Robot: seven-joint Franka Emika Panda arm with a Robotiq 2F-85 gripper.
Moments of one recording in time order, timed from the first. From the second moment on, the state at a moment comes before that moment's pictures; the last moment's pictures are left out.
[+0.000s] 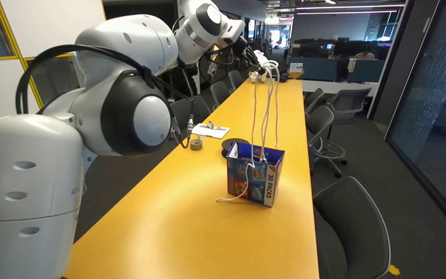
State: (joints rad) arm 0.13 0.60 -0.29 -0.84 -0.56 1.98 1.52
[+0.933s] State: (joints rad) arm 0.05 0.85 -0.22 -0.69 -0.50 2.06 1.38
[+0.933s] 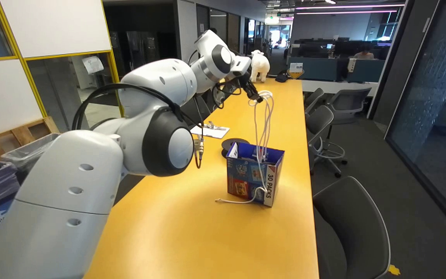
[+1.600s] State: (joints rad) arm -0.05 0.92 -0.09 -0.65 -0.35 2.07 1.18
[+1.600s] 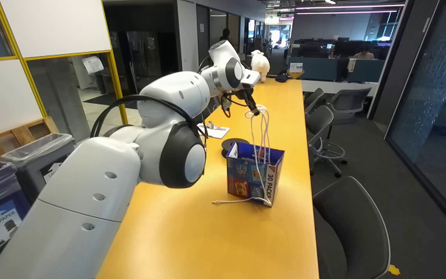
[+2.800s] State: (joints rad) arm -0.21 1.09 0.12 -0.62 -0.11 1.97 0.83
